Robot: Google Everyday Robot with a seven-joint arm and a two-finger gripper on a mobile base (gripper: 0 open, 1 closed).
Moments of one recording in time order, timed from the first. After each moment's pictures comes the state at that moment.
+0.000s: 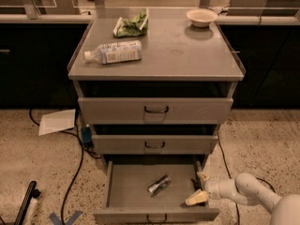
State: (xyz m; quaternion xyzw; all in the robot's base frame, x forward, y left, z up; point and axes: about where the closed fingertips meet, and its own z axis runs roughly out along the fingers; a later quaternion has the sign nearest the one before) arm 0.541 -0.214 0.248 -0.39 0.79 0.34 0.34
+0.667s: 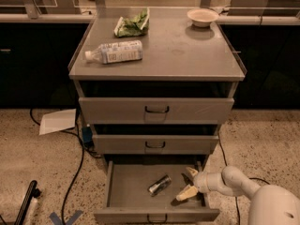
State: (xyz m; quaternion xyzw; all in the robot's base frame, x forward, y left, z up) arm 0.570 -0.177 0.224 -0.43 0.77 0.33 0.34
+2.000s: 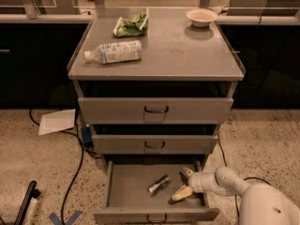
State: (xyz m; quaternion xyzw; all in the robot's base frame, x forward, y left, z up) arm 0.587 -0.157 0.194 -0.45 0.77 0.31 0.34
